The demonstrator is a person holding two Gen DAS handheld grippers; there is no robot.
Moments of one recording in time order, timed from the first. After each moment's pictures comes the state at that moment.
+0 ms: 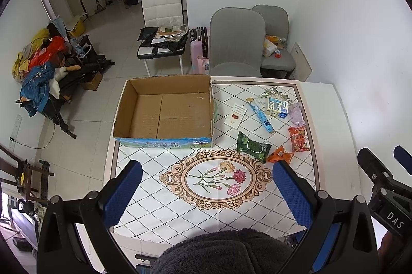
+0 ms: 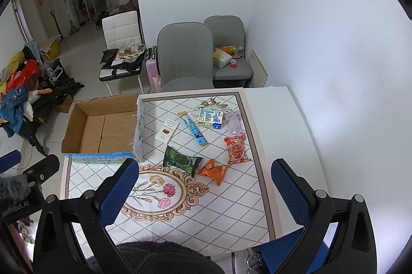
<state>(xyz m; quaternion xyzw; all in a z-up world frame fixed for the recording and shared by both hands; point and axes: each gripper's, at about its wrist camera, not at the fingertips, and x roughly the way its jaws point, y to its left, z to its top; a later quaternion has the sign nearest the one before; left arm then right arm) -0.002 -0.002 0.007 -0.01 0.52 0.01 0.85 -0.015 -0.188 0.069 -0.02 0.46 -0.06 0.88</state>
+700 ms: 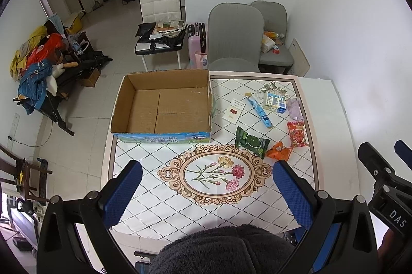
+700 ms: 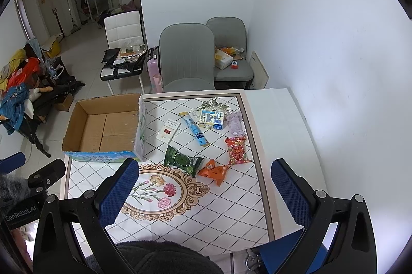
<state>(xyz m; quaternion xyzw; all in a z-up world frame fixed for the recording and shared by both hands) -0.005 0.000 0.001 -0.02 0.53 0.00 0.85 -0.020 -0.186 0.070 -0.02 0.46 -0.06 0.89</state>
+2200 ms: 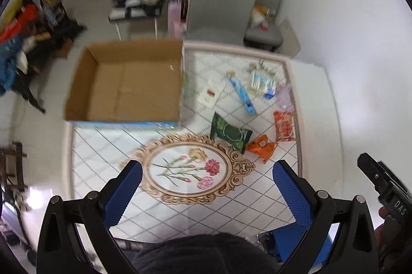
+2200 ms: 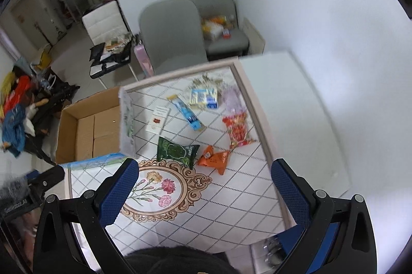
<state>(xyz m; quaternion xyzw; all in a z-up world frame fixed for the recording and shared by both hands) 0.088 -0.027 -0.102 -0.08 0.62 -0.05 0.78 0.054 -0.272 -0.025 0.08 0.55 -0.08 0.83</state>
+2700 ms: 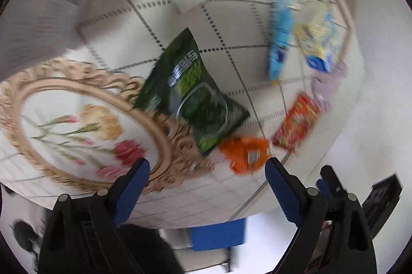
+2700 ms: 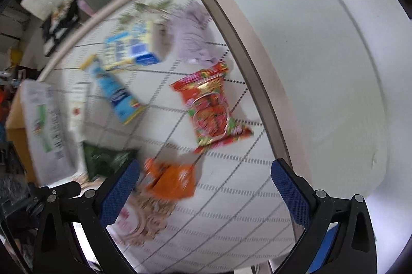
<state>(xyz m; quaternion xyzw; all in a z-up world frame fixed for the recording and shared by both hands) 0.193 -0.098 -0.392 -0.32 0.81 -0.02 0.49 0.205 -0.389 -0.292 0.15 0.69 -0.11 0.70</state>
